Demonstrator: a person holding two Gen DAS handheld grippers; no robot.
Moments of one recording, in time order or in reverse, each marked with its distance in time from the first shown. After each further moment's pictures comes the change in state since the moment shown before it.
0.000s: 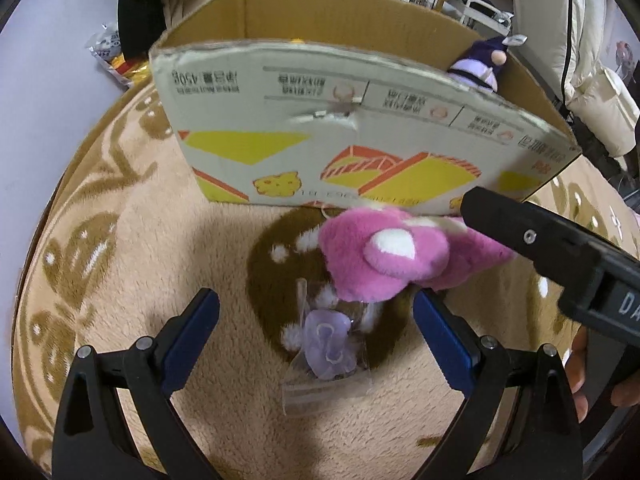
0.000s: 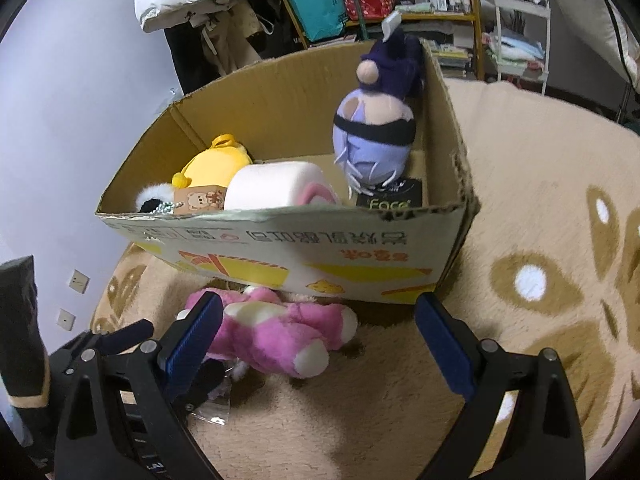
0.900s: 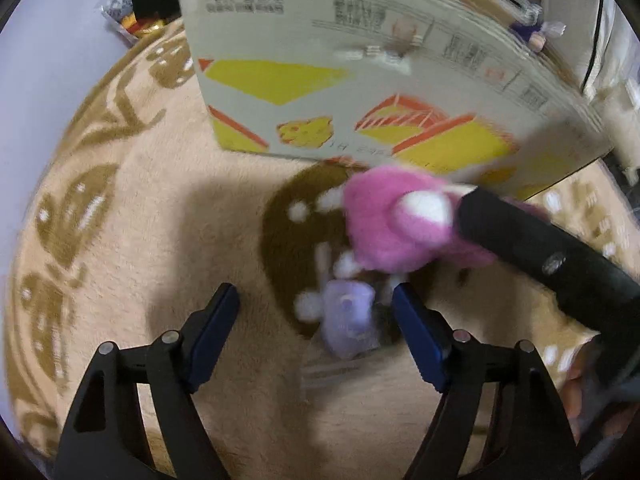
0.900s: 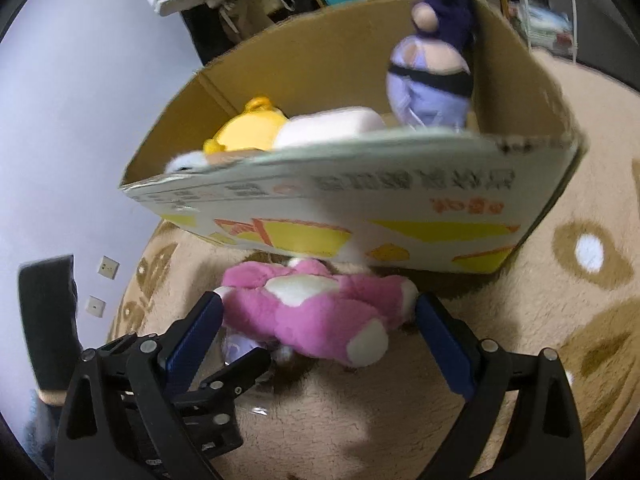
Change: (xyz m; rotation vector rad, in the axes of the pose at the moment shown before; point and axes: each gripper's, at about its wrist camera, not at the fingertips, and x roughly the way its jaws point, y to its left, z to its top) left arm 0.015 0.016 -0.007 -0.104 0.104 -0.044; right arm 0.017 0.023 -0.011 -0.009 0.067 0.112
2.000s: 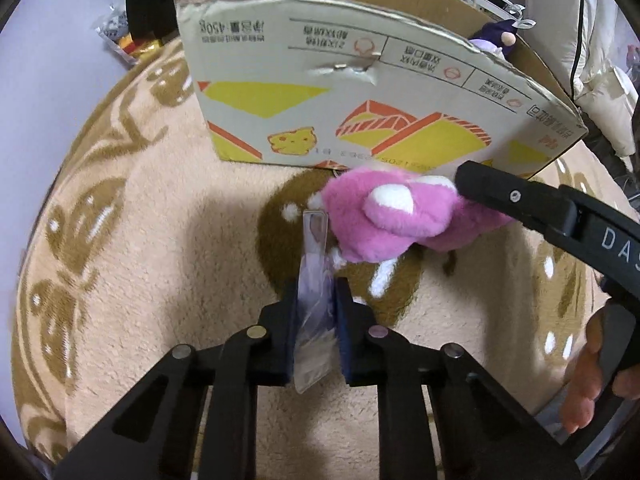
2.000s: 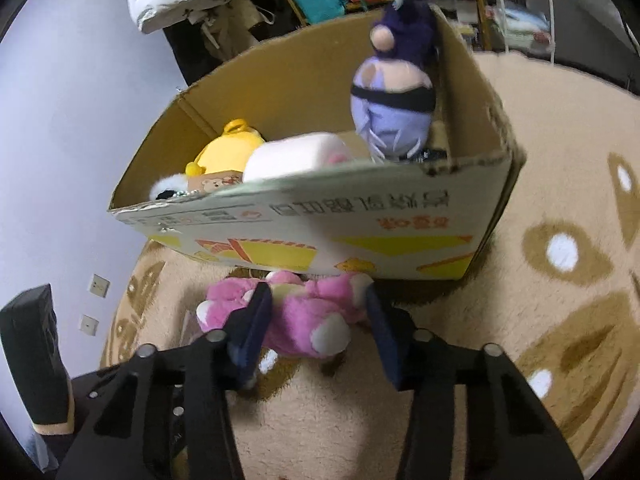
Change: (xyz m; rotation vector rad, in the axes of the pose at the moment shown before) left arm -0.015 -0.010 -0.011 0.076 -0.053 0.061; right arm -0.012 -0.013 0.004 0.049 -0.038 -0.052
